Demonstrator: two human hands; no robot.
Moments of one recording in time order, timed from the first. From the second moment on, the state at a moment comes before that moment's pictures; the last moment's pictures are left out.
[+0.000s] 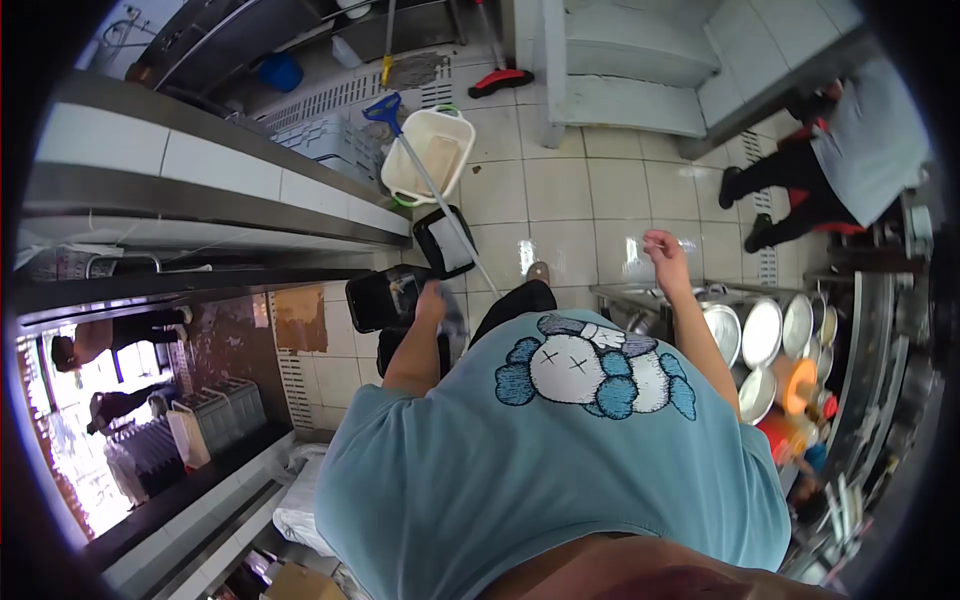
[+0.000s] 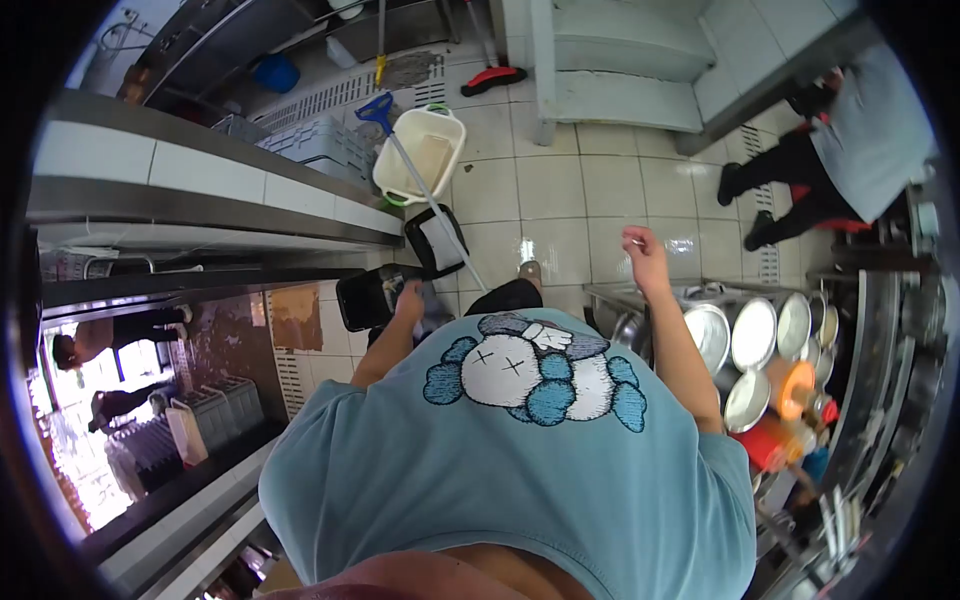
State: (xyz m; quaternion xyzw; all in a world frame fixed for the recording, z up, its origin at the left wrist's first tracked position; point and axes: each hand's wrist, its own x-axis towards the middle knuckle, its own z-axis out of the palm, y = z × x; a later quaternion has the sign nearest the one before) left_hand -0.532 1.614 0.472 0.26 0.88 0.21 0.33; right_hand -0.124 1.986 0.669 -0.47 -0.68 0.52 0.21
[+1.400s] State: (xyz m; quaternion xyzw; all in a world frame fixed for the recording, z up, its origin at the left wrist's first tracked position) left_hand -1.093 2.044 0.656 -0.30 0.22 0.93 0.03; right_hand -1.117 2.518 0.620 -0.32 -0.65 0.65 -0.23
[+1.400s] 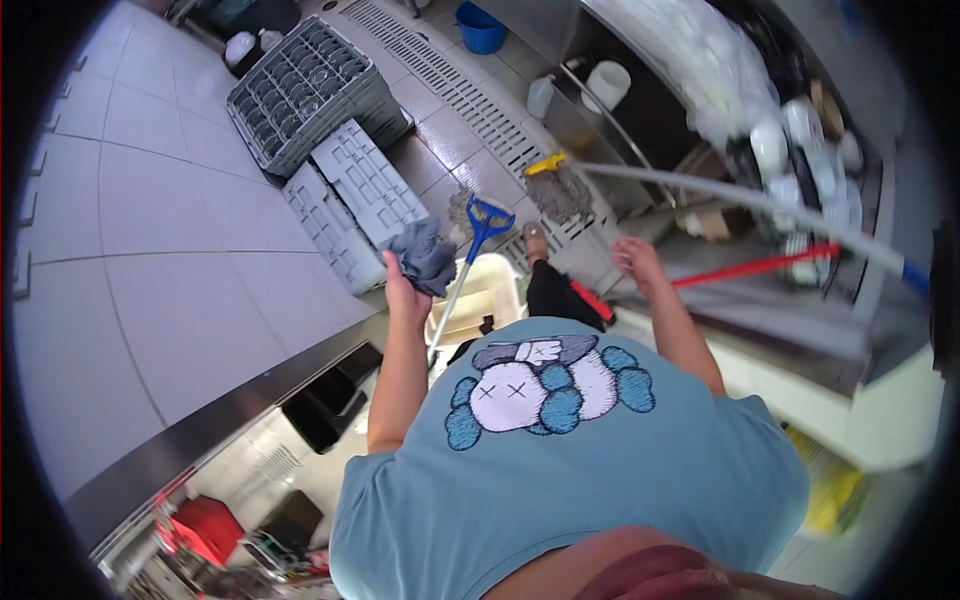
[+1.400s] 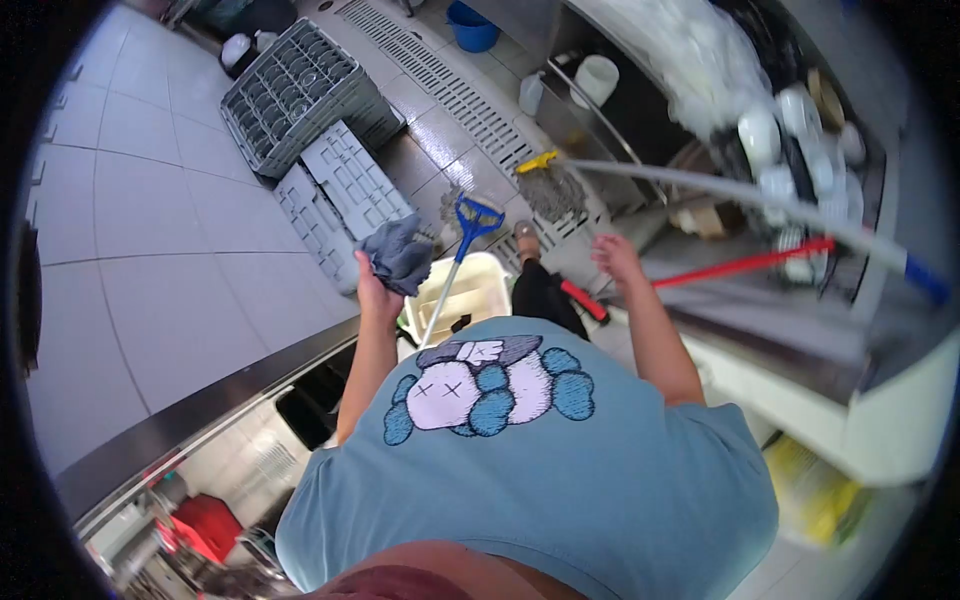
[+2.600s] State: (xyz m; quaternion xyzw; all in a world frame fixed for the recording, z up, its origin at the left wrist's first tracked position) left_hand -1.705 2.069 0.849 0.14 0.88 0.44 -0.06; right_hand -1.802 2.228 0.775 0.05 -0.40 0.83 -0.38
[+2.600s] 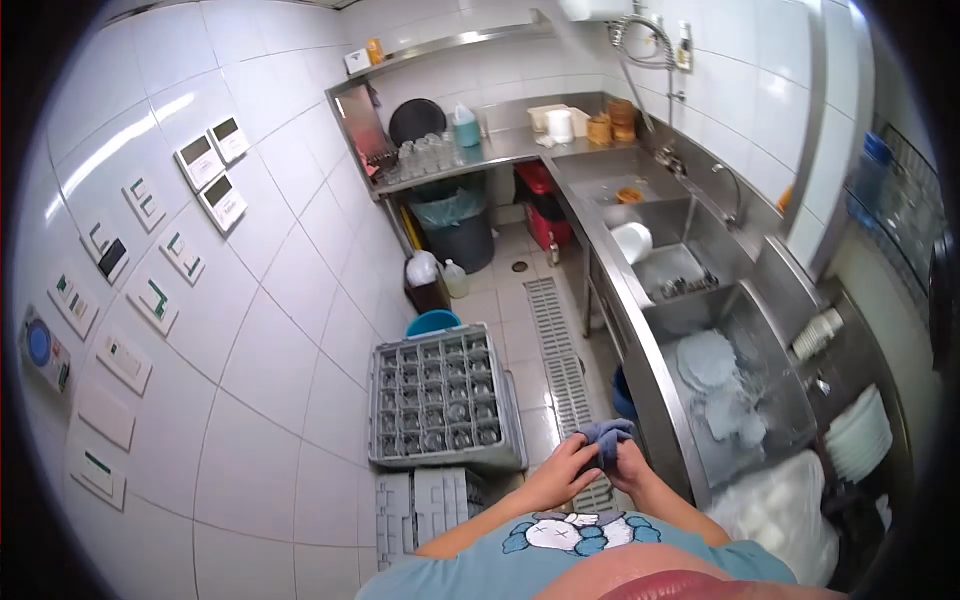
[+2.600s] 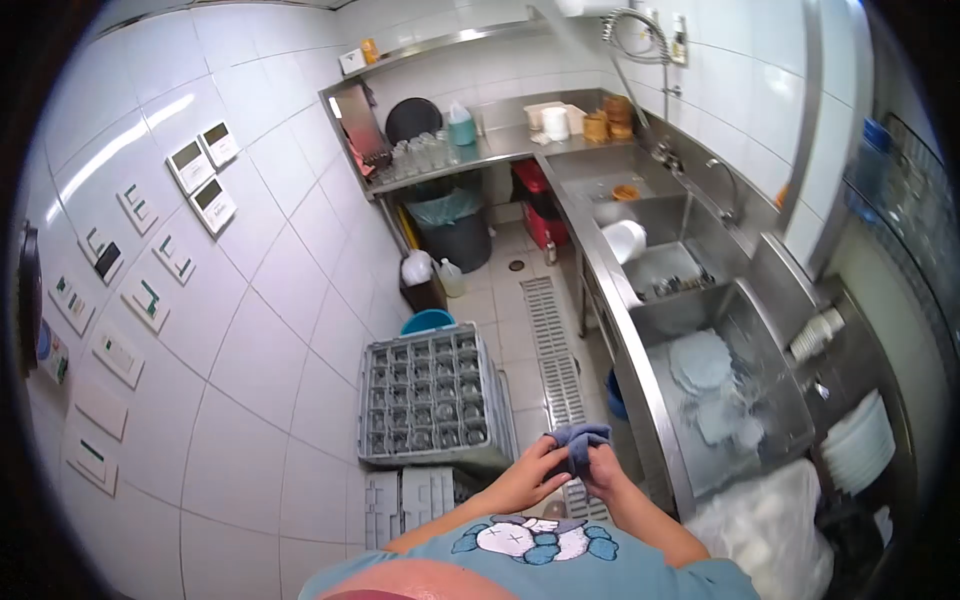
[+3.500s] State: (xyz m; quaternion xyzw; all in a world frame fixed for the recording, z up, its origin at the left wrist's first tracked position) left_hand -2.215 1.721 0.878 -0.17 0.77 0.53 -0.31; right_hand -2.384 1.913 0.863 0.06 -0.13 0.84 -0.52
